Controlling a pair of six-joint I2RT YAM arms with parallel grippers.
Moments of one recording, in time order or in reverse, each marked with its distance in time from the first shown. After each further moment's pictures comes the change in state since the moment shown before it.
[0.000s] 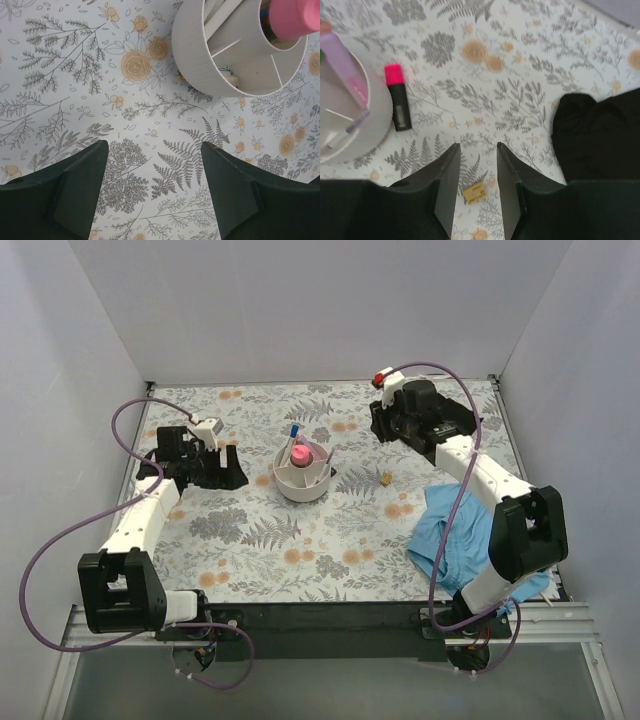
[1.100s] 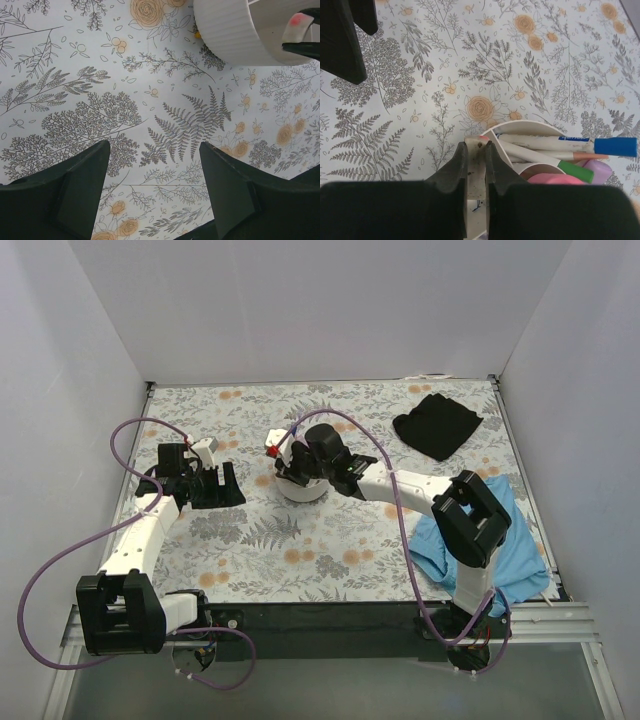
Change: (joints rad) left arm 0.000 -0.104 -0.103 -0.094 -0.077 -0.090; right arm 0.472 0.251 0.037 0.277 -0.147 -0.232
